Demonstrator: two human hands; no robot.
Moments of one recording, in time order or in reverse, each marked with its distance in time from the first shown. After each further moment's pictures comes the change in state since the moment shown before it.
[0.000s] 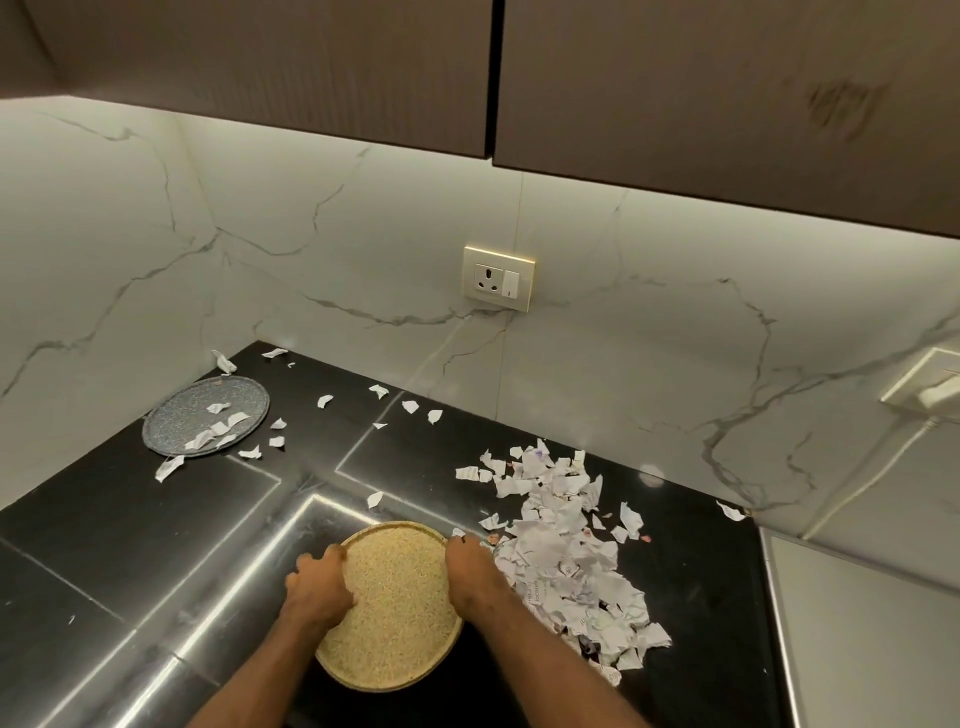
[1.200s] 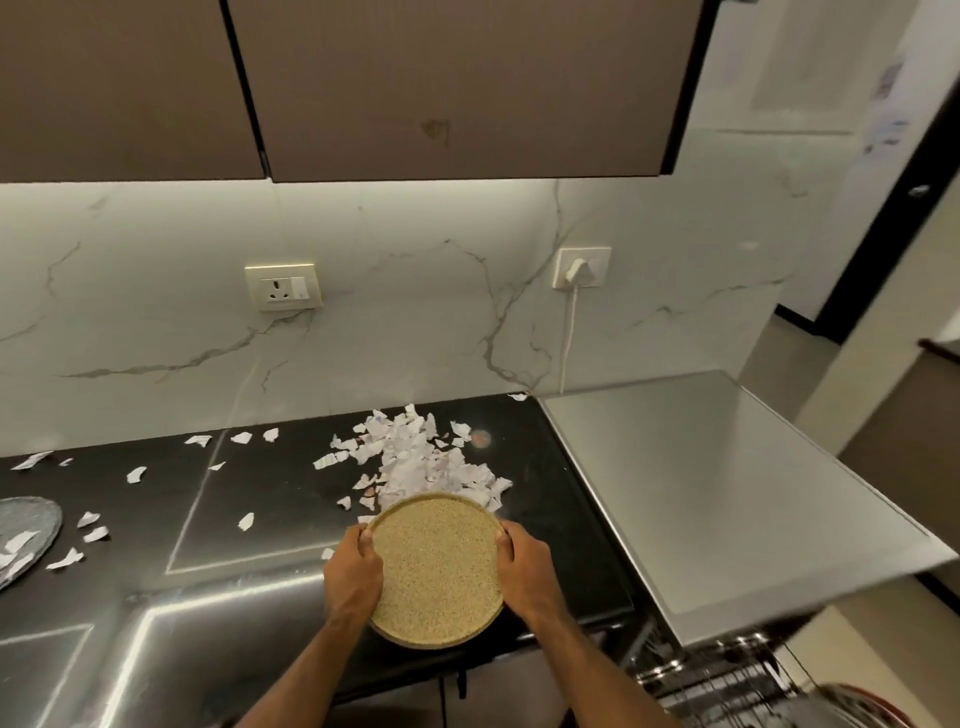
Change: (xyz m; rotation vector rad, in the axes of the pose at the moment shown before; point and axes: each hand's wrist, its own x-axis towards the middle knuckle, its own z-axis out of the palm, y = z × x) left_hand -0.170 0.075 0.032 -0.537 0.008 0.589; right_hand -0.275 0.043 0.036 0.779 0.737 0.548
